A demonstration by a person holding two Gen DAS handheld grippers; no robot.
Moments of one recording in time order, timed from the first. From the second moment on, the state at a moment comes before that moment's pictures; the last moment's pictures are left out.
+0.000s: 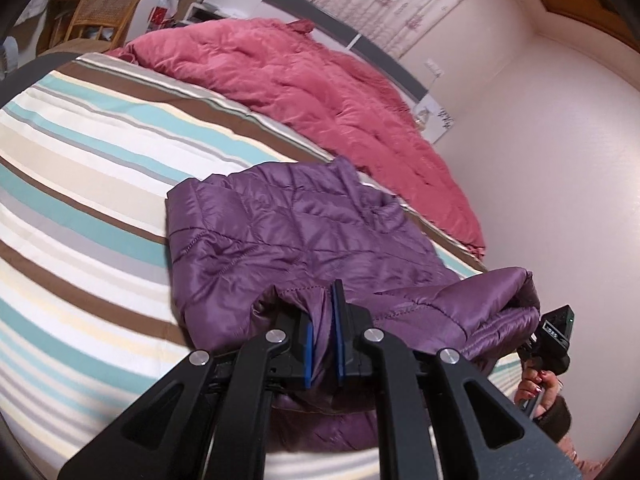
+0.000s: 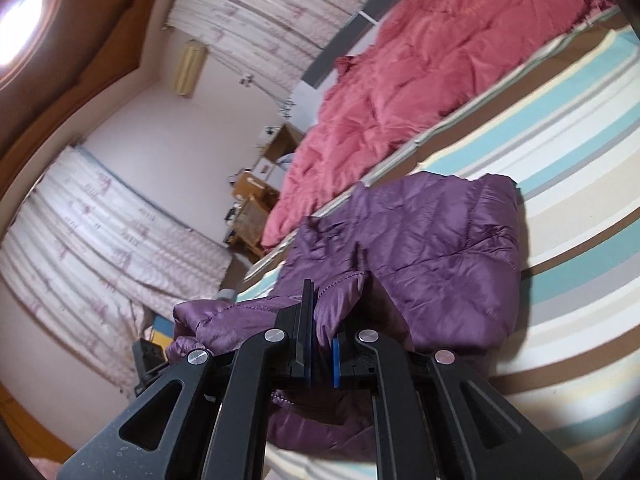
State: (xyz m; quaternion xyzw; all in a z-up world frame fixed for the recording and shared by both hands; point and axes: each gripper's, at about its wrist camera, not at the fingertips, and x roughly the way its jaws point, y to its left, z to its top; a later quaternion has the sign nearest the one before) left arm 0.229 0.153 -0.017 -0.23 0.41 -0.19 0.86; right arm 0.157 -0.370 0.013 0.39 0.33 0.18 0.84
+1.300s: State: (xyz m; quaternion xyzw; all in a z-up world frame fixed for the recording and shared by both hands) left arm 0.290 0.154 -0.041 -0.26 0.39 -0.11 0.88; right arm 0.200 -0.391 -0.021 0.42 0.32 0.11 0.84
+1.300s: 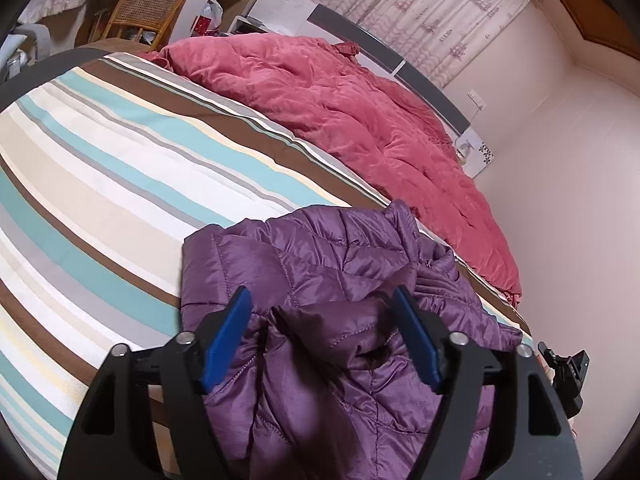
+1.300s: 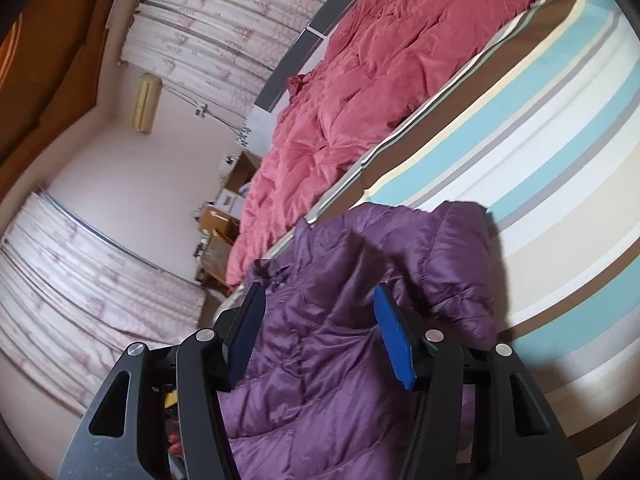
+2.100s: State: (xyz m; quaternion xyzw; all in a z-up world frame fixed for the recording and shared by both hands) left arm 0.318 0.117 -0.051 -0.18 0.42 -0.11 0.88; right arm 0.250 -0.361 -0.026 0.25 0.40 0.06 0.88
